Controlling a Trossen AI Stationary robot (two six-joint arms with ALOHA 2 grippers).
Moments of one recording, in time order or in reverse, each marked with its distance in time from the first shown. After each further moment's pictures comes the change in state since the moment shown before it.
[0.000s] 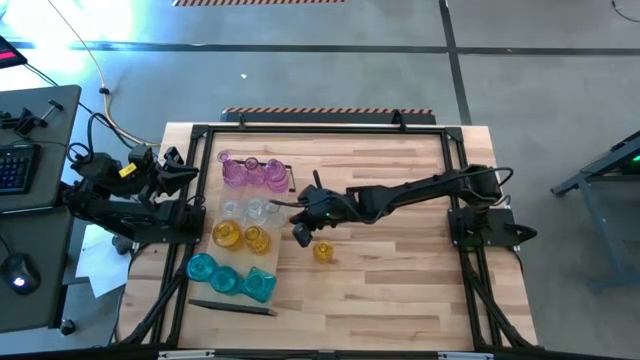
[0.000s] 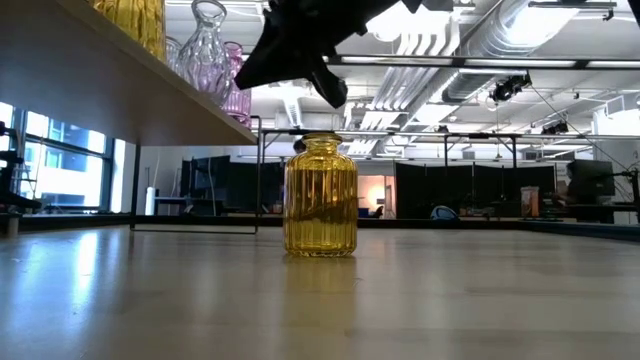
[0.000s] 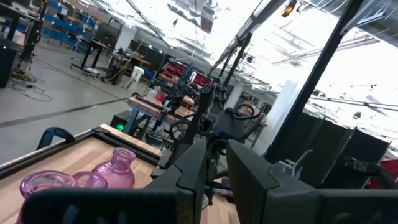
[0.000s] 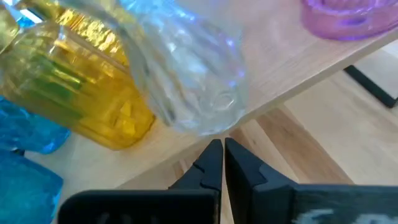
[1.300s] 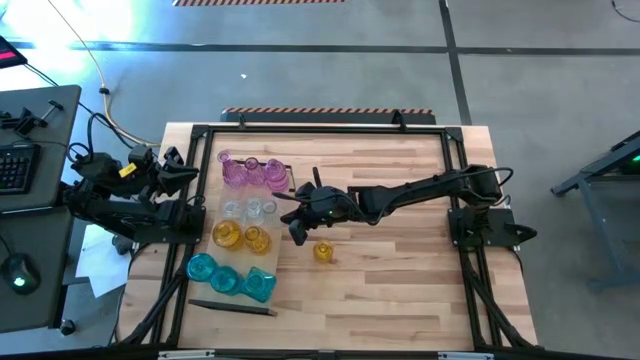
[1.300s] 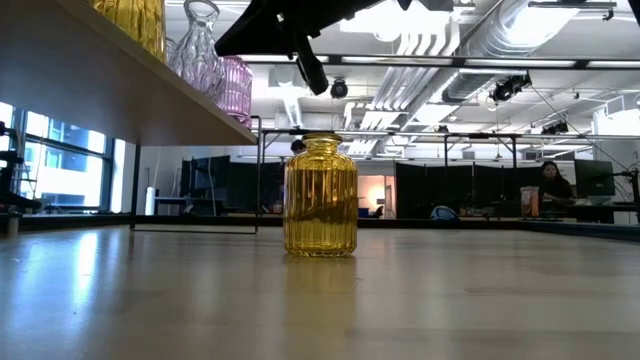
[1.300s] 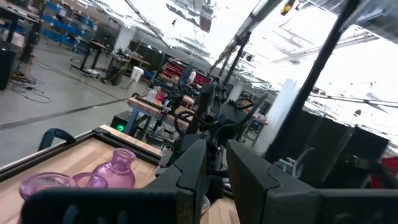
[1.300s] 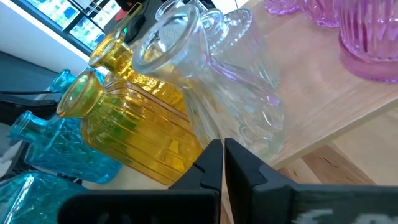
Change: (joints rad) left arm 0.000 0.000 0.000 0.000 0.003 0.013; right arm 0.000 0.000 0.000 0.162 -0.021 0.049
